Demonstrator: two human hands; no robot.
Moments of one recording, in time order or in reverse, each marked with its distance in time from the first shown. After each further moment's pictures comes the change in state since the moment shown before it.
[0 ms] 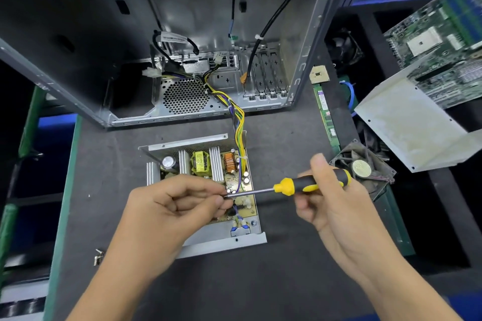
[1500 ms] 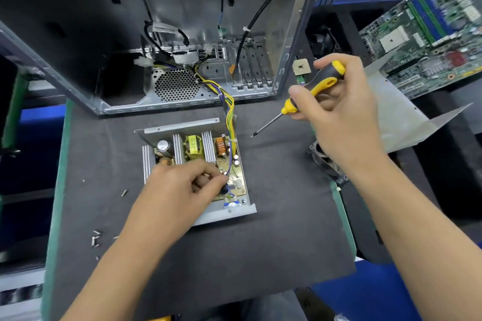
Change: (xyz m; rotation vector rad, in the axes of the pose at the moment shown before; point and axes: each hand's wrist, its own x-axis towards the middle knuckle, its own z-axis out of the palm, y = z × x) left_hand 0.005 -0.021 0.005 0.718 -0.002 0.219; right_hand 0.037 -0.066 0.005 -0.488 0.088 -0.776
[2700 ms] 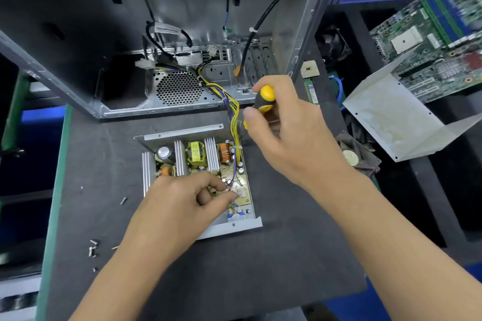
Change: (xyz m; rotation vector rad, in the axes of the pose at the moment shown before) left_hand 0.001 -0.005 0.002 0.046 -0.040 -0.046; right_hand -0.009 -0.003 0.048 -0.364 -0.286 -0.185
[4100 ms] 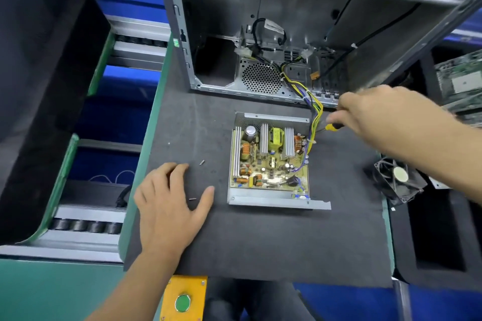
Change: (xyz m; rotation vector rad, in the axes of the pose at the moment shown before) left_hand -0.086 -0.121 -0.012 0.484 0.417 -0.286; right_hand 0.046 -0.066 -0.024 -1.114 -0.611 -0.099
